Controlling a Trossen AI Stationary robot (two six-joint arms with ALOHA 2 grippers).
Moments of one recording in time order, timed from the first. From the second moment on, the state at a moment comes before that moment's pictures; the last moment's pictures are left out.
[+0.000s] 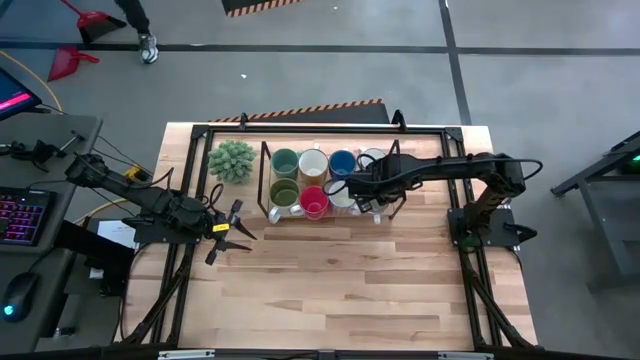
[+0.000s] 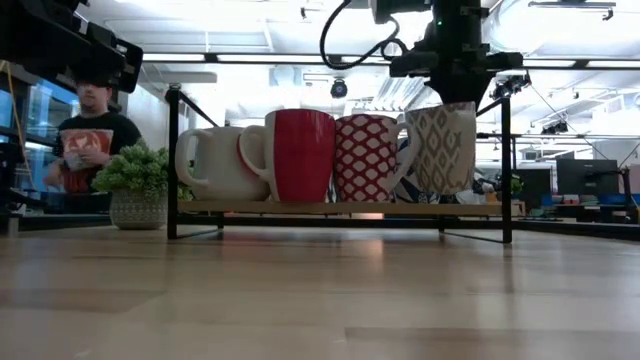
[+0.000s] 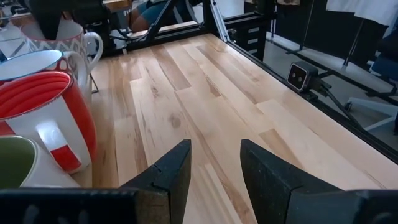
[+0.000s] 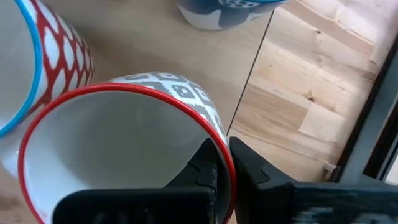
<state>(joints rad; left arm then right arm) -0.38 0.50 0.24 -0.05 -0.04 0.09 -0.04 1.70 1.49 -1.42 0.24 1.13</state>
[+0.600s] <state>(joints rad) -0.38 0.50 0.24 -0.03 -0.04 0.09 -0.04 1.72 1.49 -1.42 0.23 1.13</state>
